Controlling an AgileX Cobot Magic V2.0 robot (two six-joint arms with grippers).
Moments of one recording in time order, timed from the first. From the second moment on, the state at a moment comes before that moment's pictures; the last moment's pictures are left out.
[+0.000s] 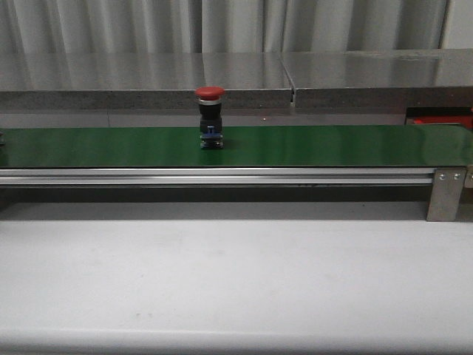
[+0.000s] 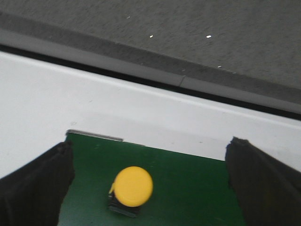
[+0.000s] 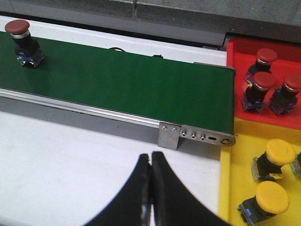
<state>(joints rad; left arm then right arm) 0.17 1.51 -1.33 -0.50 0.53 0.45 -0.10 0.57 -0.56 0.47 0.57 -0.48</state>
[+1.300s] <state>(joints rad) -0.10 0.55 -0.46 -0.51 0.32 0.46 -0.10 0.57 -0.56 0.47 0.61 -0.48</state>
